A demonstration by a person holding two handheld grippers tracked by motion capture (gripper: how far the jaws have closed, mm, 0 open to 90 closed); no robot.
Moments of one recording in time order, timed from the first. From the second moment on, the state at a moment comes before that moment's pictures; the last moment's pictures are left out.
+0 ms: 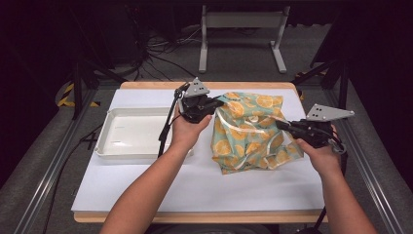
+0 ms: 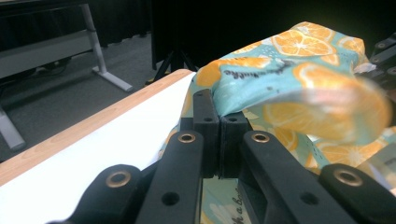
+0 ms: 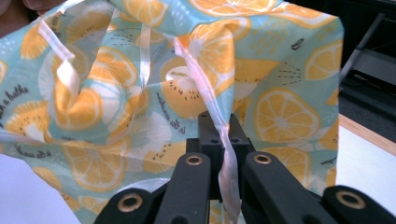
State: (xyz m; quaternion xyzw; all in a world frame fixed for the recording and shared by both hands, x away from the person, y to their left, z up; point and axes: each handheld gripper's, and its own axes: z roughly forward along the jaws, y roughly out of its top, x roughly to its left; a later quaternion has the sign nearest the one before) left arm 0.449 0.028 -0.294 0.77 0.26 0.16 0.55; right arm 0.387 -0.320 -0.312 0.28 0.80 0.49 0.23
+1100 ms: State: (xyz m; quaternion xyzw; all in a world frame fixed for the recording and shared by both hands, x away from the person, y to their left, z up) left arm 0.486 0.017 -0.329 0.81 0.31 0.14 0.49; right arm 0.429 -0.317 -0.325 0.32 0.81 0.45 0.19
